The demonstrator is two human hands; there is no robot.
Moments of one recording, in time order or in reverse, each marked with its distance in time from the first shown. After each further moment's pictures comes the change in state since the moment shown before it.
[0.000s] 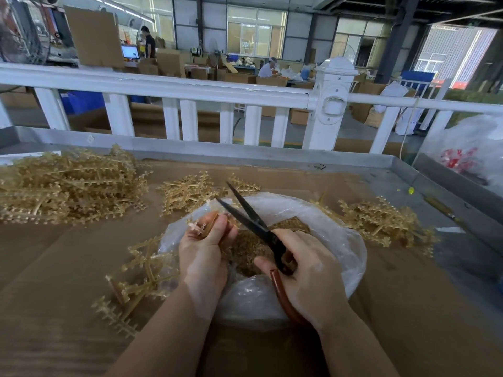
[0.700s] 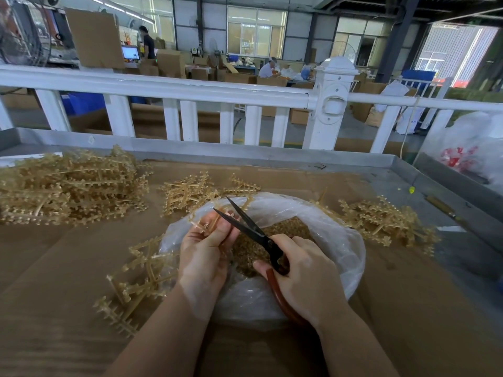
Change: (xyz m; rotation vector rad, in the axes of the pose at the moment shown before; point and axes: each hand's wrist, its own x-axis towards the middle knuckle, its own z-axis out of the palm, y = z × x) left_hand -0.003 0.005 -0.003 -0.027 -0.137 -0.043; right_hand -0.002 0.006 0.006 -0.172 -0.180 0.105
